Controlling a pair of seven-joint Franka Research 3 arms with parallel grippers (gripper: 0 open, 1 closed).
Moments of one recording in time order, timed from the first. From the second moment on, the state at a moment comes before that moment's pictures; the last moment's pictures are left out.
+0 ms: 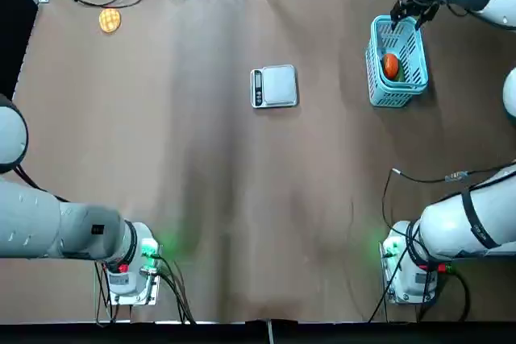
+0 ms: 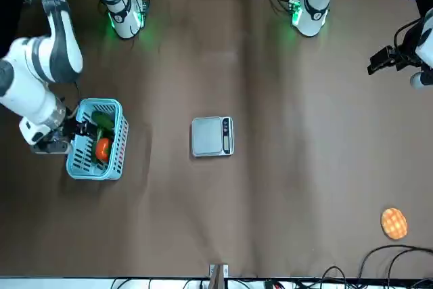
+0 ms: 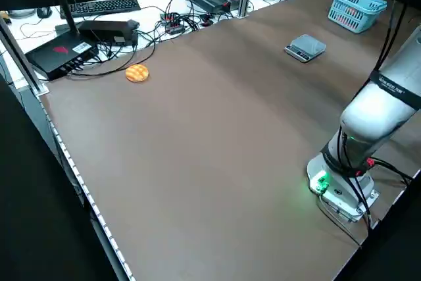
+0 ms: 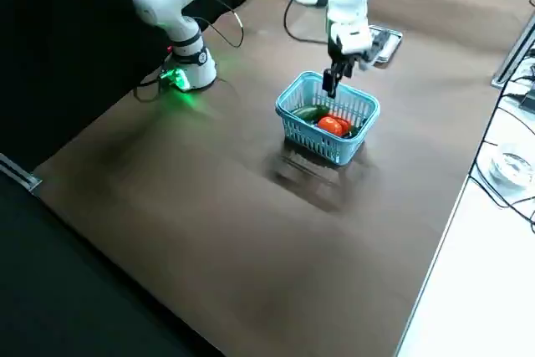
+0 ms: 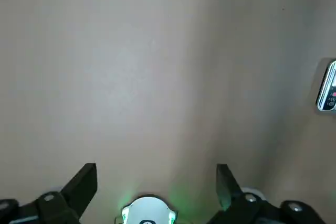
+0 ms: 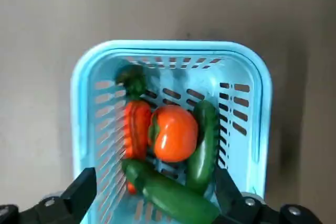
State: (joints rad) left arm -0.06 -0.05 0.06 -1.64 -0.04 1.46 -0.11; right arm 0.00 0.18 -0.02 -2.00 0.01 2.20 -0.01
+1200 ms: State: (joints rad) left arm -0.06 -0.05 0.05 -1.64 -0.04 1.46 -0.11; right arm -0.02 0.41 -0.02 -2.02 0.01 2.37 -0.01
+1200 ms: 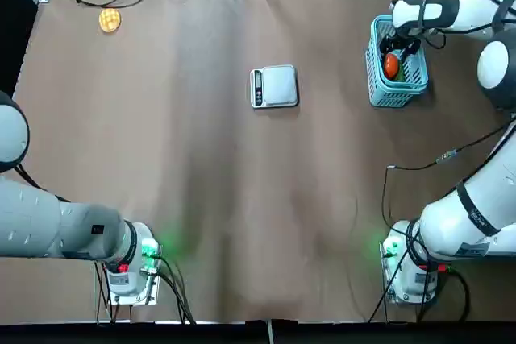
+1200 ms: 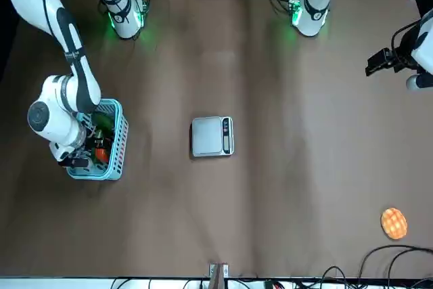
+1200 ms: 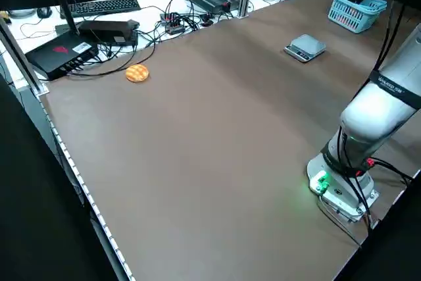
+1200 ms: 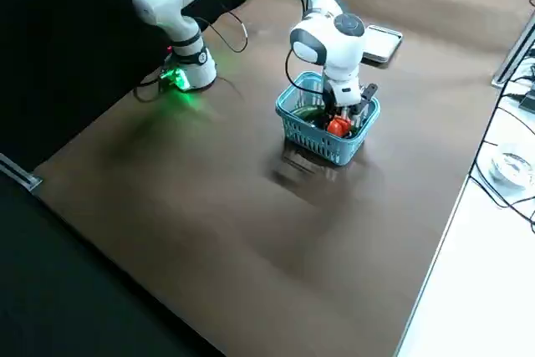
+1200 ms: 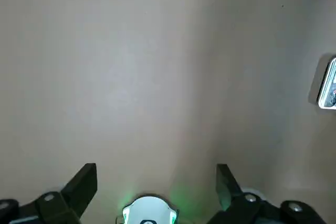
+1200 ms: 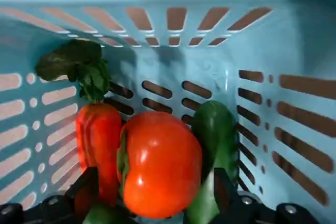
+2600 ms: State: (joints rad) left arm -0.06 -0.04 0.05 -1.64 -0.04 1.46 -0.10; right arm -0.02 0.23 -0.02 -1.90 0.01 2.05 -0.01
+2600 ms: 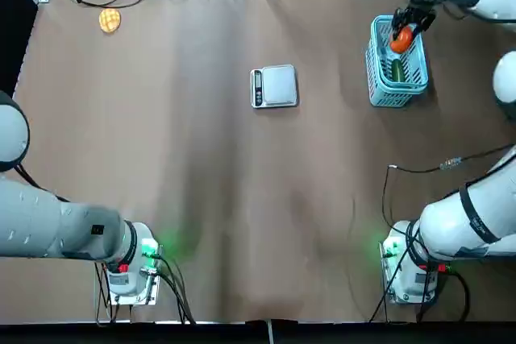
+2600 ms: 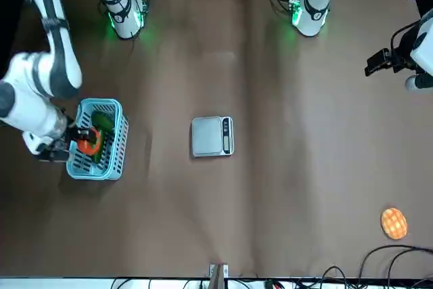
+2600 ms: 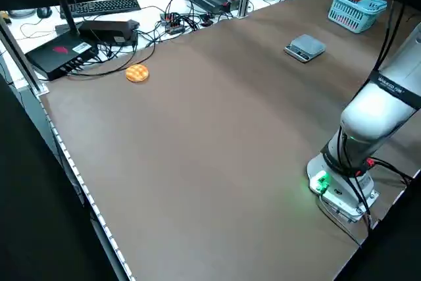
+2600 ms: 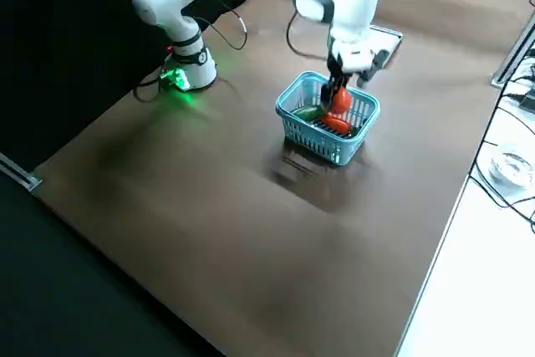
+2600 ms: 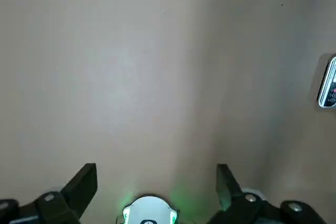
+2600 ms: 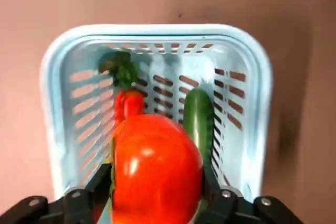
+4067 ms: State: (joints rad) left arm -0.06 -0.03 0.05 -1.64 -0.04 1.46 -0.07; right arm 0.49 0.54 0.07 -1.76 0.78 2.36 -0.05
